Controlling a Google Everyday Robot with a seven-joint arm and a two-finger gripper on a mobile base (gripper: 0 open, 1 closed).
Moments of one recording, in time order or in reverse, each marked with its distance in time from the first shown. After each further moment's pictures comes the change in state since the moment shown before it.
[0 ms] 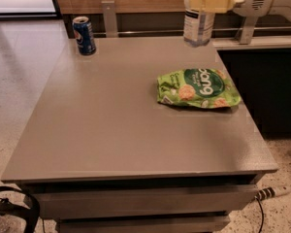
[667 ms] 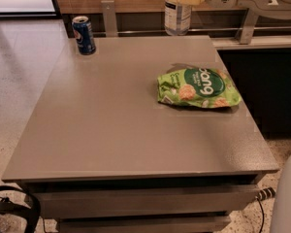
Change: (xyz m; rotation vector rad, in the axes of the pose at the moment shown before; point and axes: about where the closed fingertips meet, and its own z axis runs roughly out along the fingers) arm -0.005 -0.040 0.057 0.020 -0.033 -0.054
